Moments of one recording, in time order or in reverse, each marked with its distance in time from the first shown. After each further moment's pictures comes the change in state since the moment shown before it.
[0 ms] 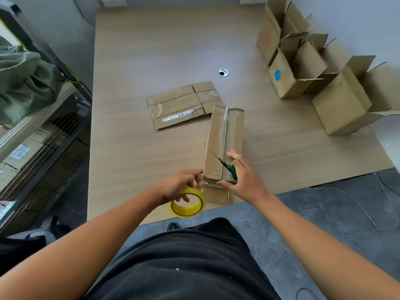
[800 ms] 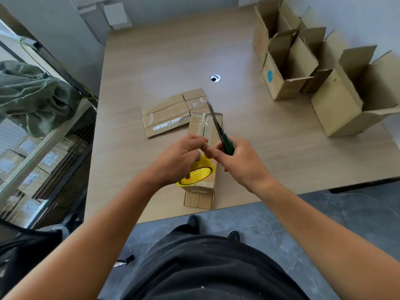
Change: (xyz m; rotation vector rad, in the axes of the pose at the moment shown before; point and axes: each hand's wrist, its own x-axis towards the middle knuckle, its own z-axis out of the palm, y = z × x) left_hand 0.019 0.170 0.069 0.299 0.372 0.189; right_hand 0.016 -0.020 -0.147 0.783 -0.003 0.170
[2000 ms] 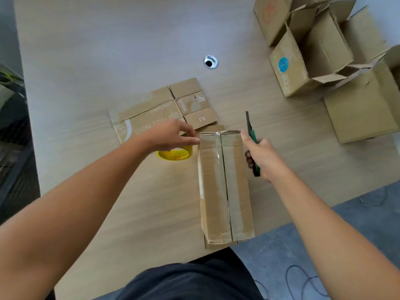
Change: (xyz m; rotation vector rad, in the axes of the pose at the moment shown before) left_hand 0.249 -0.168 -0.105 0.278 -0.366 0.004; right_hand 0.183 0.096 -0.006 -0.022 0.454 0.786
